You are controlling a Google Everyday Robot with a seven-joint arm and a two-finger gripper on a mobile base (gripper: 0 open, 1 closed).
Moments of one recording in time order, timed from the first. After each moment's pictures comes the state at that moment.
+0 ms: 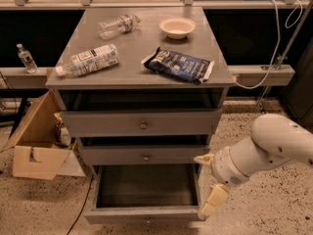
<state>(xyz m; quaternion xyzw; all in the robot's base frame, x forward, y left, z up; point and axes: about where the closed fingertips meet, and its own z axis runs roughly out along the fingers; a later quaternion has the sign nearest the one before) 0.406 -0.121 0.643 -0.62 0.72 0.25 0.19</state>
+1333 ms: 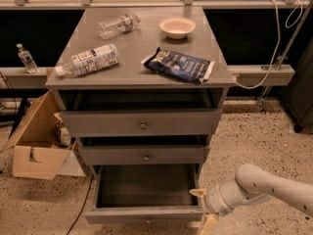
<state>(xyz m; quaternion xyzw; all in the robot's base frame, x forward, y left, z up) 0.405 -0.139 0.408 -0.61 0.69 0.32 0.20</state>
